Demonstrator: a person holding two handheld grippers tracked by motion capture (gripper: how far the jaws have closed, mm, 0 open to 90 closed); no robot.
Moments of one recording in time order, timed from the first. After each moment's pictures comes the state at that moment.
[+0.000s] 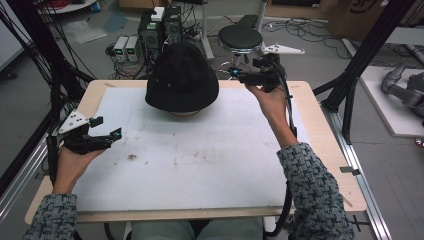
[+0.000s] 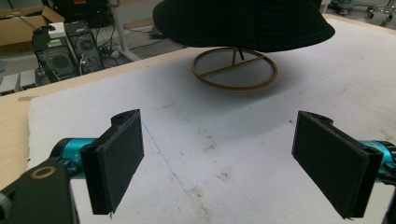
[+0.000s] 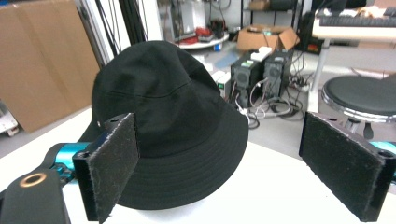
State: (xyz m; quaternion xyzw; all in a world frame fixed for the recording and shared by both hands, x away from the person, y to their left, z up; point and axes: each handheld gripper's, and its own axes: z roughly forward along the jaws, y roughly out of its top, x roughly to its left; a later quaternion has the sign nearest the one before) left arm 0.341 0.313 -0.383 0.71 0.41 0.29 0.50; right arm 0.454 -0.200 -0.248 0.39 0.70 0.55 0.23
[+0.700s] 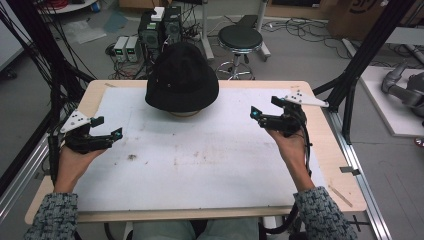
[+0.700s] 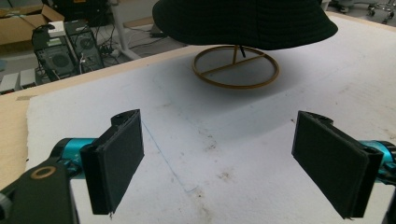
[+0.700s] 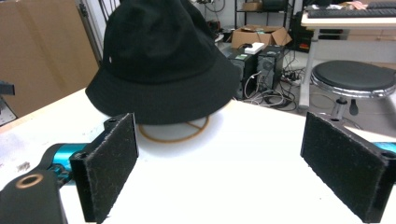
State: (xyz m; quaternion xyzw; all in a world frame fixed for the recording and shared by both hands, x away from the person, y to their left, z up) left arm 0.343 0.312 -0.385 0.71 0.41 0.29 0.50; right arm 0.367 -0.252 -0.317 0.39 0.69 0.56 0.25
